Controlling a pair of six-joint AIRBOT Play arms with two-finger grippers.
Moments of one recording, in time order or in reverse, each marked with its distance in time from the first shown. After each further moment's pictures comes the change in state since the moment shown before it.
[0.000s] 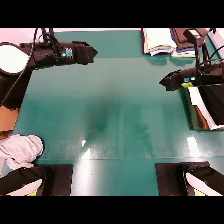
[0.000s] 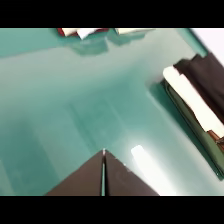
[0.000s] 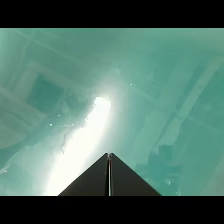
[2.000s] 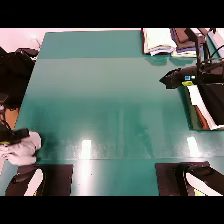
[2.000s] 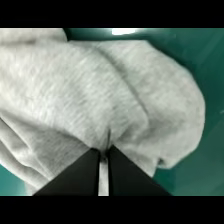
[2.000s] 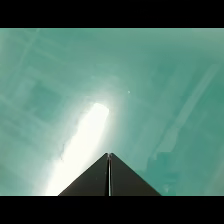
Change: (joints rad) left arm 0.768 0.464 -0.806 0.656 -0.569 -0.186; right arm 0.000 0.000 0.021 -0.001 -0.019 0.000
